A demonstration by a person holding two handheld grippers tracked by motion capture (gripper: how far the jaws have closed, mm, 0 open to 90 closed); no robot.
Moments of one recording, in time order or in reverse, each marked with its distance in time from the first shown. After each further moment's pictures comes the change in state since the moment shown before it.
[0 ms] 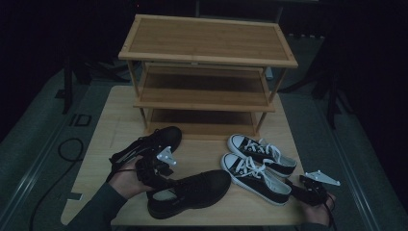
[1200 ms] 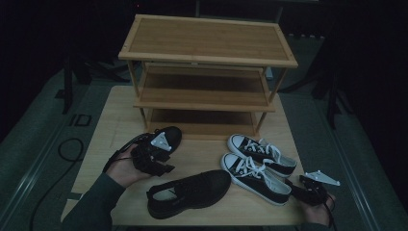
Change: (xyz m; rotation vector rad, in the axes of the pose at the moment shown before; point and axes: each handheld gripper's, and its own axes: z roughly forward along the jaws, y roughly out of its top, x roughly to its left) left arm 0.024 0.007 -0.020 -0.058 0.073 -0.053; right arm 0.000 0.000 0.000 0.000 -0.001 0.002
